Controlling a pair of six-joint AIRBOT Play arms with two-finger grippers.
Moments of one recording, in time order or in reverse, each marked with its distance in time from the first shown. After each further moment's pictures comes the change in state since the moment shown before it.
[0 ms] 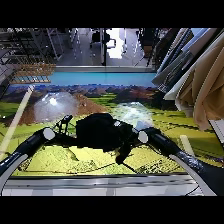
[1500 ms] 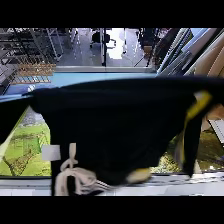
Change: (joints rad) left arm 0.352 0.744 0.259 -1.185 -0.325 0.436; right arm 0.002 0.489 0.997 -0.268 0.507 -0.061
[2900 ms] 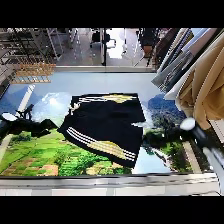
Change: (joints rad) left arm 0.177 -0.954 0.060 1.090 0.020 -0.414; right arm -0.611 -0.355 -1.114 0.687 -0.082 0.344
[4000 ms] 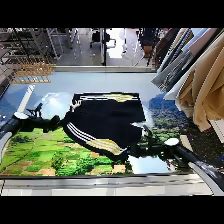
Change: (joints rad) left arm -0.056 -0.062 0.063 -0.208 0.039 0.065; right arm 0.204 0.032 -0.221 0.423 -0.233 -0.348
